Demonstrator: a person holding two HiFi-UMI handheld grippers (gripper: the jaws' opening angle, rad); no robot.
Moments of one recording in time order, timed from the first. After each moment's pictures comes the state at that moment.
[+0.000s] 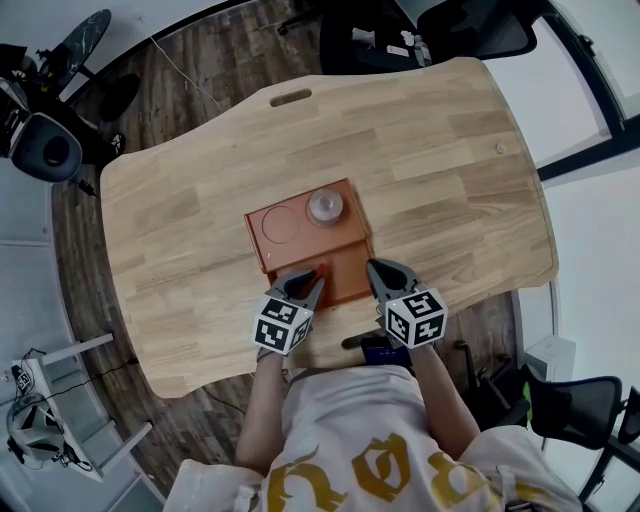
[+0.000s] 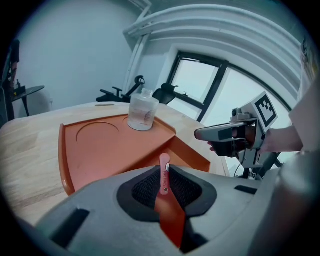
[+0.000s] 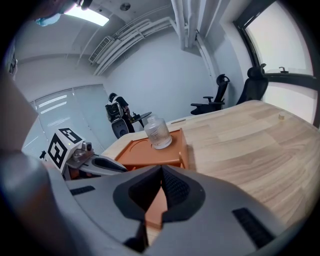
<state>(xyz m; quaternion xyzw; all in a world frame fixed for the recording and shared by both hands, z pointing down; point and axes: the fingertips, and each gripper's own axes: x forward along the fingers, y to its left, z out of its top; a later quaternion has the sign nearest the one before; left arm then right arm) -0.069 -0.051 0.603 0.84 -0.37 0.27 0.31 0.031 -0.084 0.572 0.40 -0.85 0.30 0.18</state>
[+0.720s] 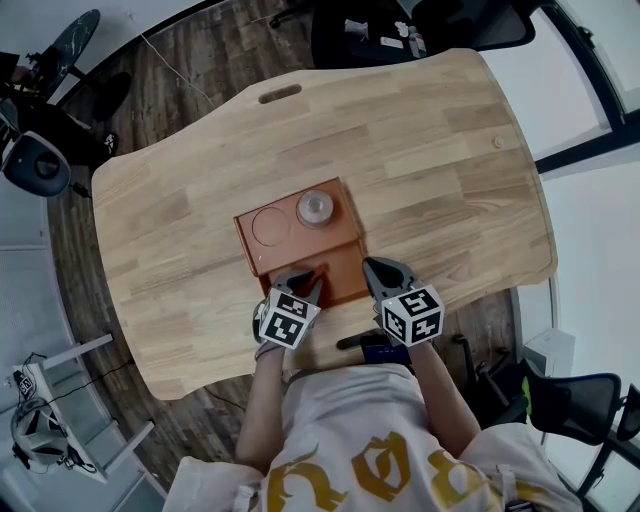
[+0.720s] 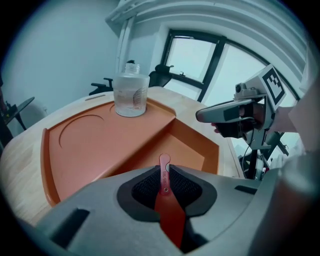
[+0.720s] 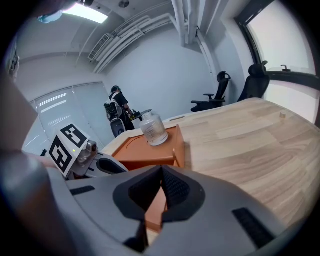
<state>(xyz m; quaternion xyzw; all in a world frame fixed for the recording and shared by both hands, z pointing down) -0.058 -0.051 0.638 0.81 -0.34 0.37 0.29 0.038 -0.091 0.584 0.39 -0.85 0.31 0.20</state>
